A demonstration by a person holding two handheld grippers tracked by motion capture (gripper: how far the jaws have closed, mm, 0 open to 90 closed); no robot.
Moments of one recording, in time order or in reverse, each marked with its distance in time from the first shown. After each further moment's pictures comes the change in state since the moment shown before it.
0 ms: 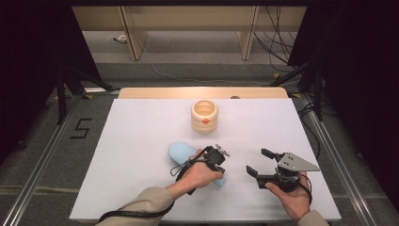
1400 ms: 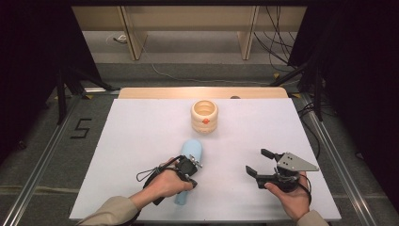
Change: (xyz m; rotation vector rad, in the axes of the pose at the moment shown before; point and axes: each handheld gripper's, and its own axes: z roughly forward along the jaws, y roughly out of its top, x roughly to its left) left arm 0.031 -0.063 -0.050 0.160 -0.013 0.020; right arm 0.001 -0.001 0.001 0.010 -0.004 0.000
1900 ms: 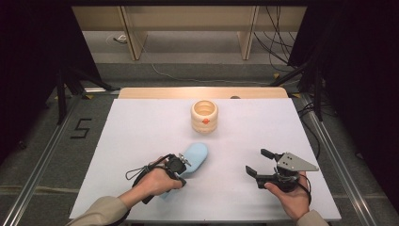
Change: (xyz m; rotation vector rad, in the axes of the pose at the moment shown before) left arm 0.021 -0.016 -0.010 0.031 0.035 -0.029; right arm 0.000 0.000 0.001 0.001 0.000 0.002
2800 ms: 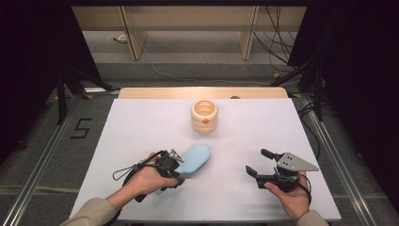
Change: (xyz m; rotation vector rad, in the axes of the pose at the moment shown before) left arm 0.006 -0.008 -0.029 -0.123 -0.005 0.013; right arm 0.000 0.000 0.000 0.001 -0.003 0.001
